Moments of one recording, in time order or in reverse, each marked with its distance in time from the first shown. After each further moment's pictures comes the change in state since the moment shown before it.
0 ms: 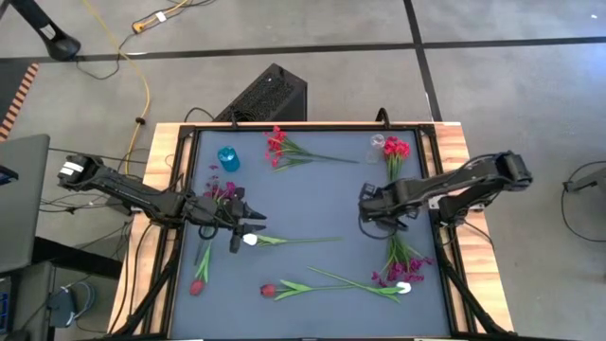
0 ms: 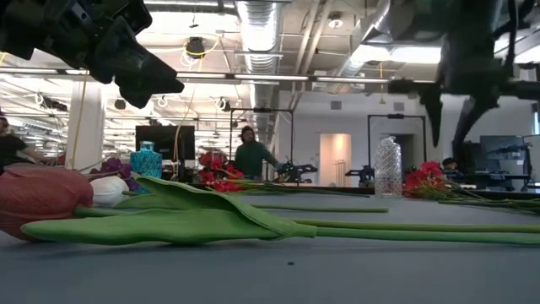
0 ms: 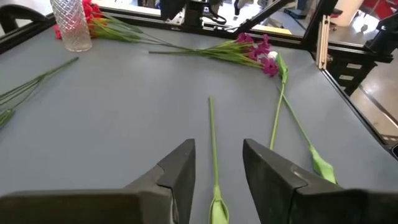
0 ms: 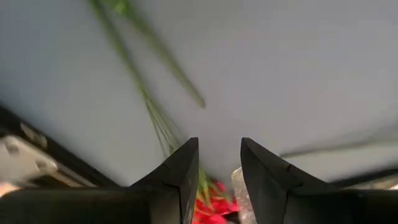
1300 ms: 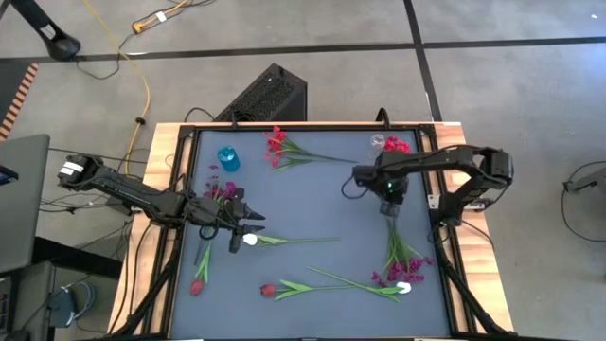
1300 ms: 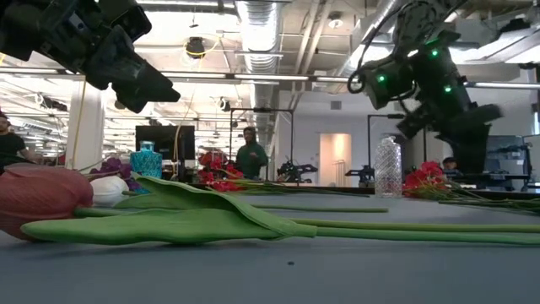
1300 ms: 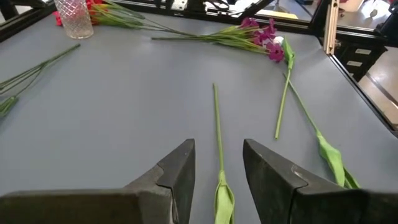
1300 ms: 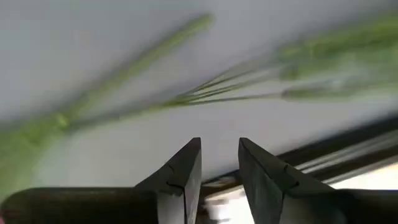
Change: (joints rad) left arm 0.000 0.000 0.000 -0.052 -0.005 0.000; right arm -0.410 0.139 -0.002 -0.132 -0.300 1.280
